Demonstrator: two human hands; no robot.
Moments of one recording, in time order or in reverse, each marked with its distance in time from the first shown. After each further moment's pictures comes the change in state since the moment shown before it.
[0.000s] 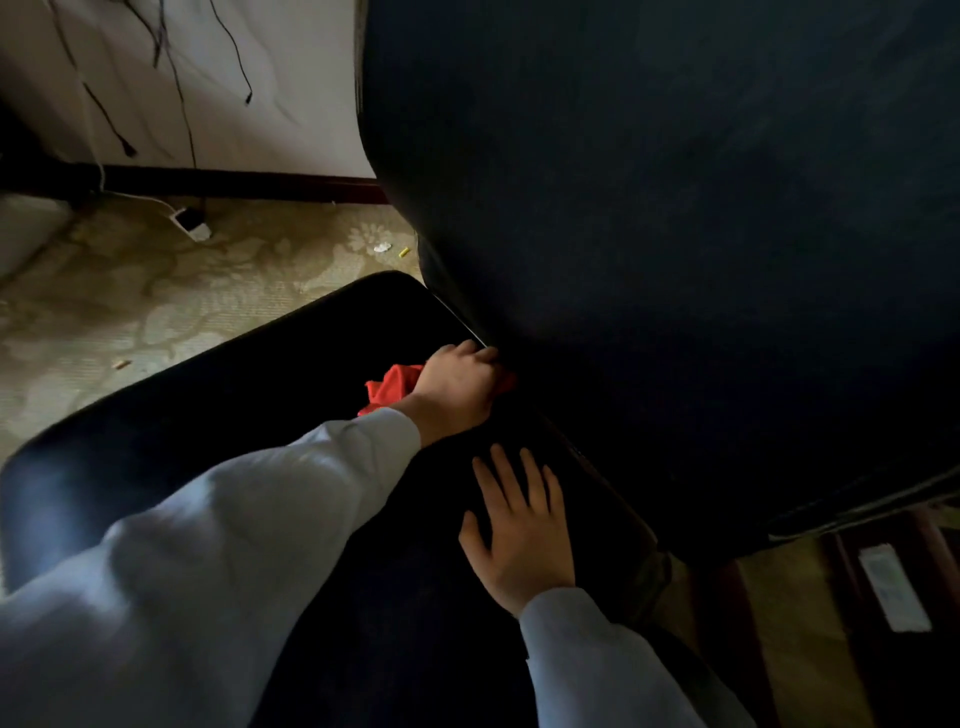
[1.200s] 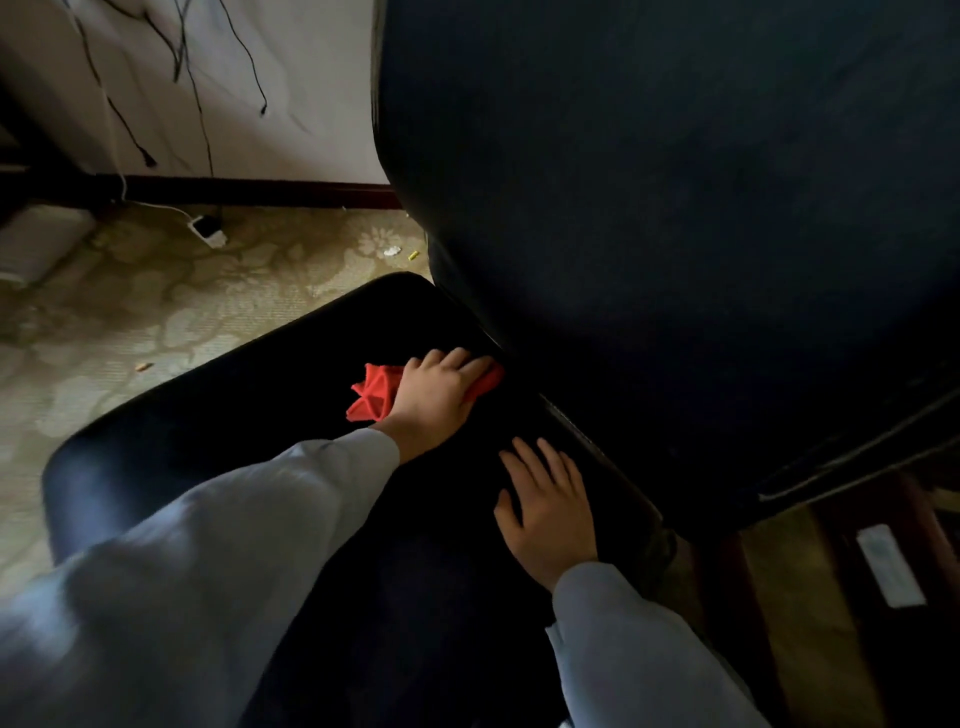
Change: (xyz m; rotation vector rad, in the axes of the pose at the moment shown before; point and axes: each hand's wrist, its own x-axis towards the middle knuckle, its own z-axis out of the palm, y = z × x) left_hand -0.042 -0.012 0.002 -0.112 0.003 -0.204; right_hand 0.002 0.010 -0.011 0.098 0.036 0.017
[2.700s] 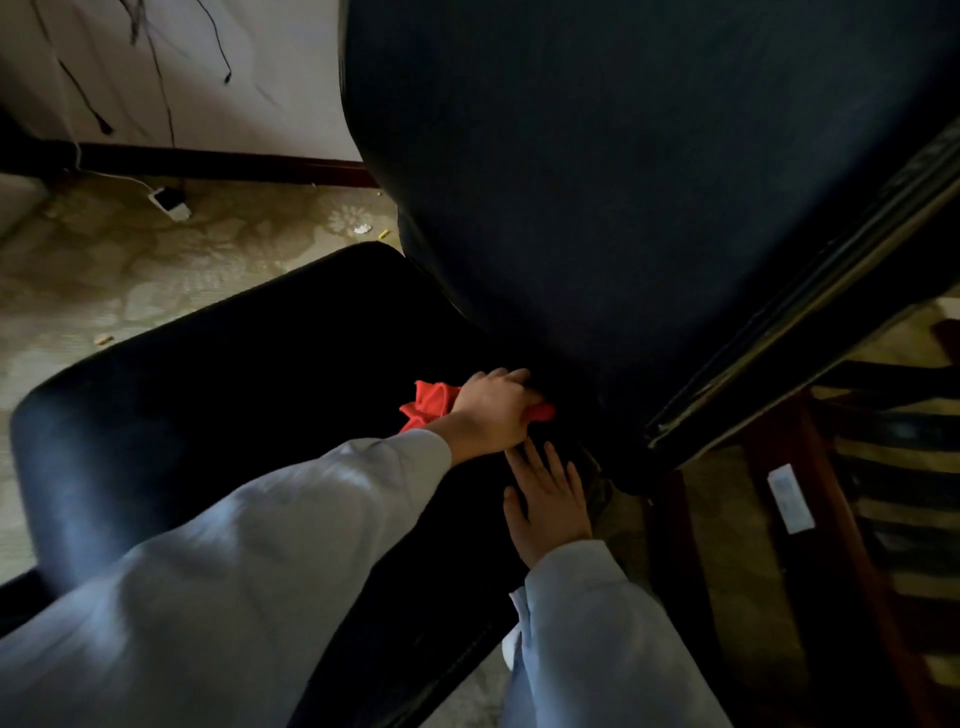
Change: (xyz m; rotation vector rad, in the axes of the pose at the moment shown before) left_hand -0.022 0.113 0.003 -0.207 -0.166 0.195; right_hand -0.057 0.024 -0.036 0.000 -0.340 0.204
